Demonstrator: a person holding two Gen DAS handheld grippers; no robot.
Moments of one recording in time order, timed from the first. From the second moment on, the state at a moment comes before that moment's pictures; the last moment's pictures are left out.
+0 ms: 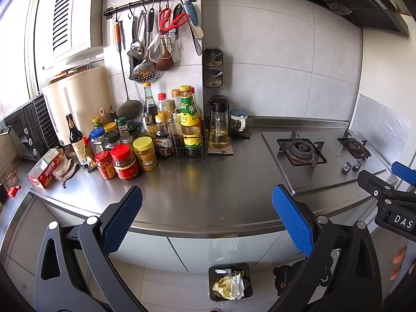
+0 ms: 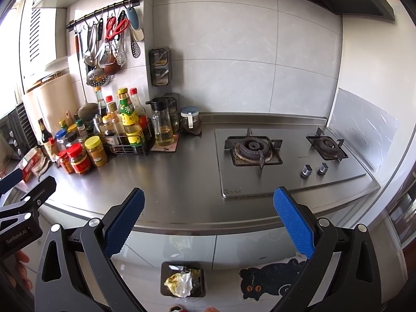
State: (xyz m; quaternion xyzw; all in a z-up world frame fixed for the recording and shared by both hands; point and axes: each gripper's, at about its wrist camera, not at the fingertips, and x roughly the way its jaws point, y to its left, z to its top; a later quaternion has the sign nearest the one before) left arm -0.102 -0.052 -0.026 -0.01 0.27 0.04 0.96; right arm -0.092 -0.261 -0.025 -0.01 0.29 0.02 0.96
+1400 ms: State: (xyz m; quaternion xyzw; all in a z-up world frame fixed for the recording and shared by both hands) left arm -0.097 -0.050 -0.028 0.00 0.28 0.04 0.96; right arm -0.091 -0.260 -0.023 -0.01 0.29 0.01 0.96
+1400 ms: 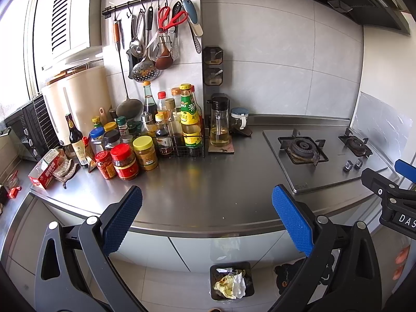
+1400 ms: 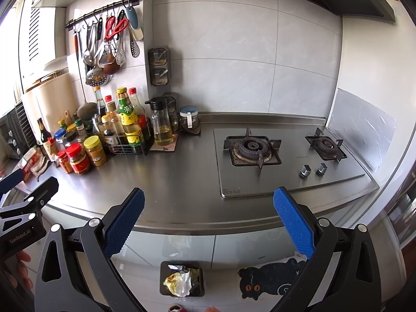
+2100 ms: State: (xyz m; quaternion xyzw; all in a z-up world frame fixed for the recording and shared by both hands) left arm -0.095 -0.048 -0.028 0.00 0.28 0.04 0.96; right arm -0.086 -0.259 -0.023 -0.01 0.29 0.02 0.96
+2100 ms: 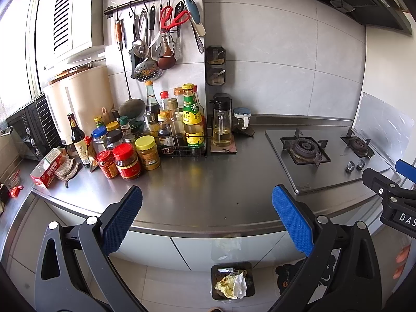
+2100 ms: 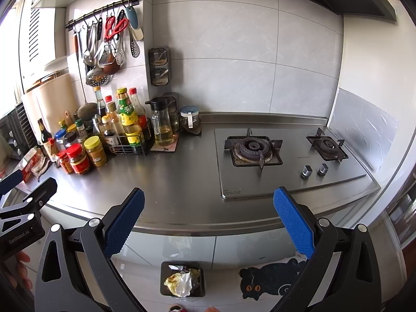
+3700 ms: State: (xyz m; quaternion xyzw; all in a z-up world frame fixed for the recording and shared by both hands) left arm -0.084 -0.047 -0.034 -0.01 0.31 0.05 0.95; right arm -0.080 -0.260 -0.035 0.00 0.31 0.01 0.95
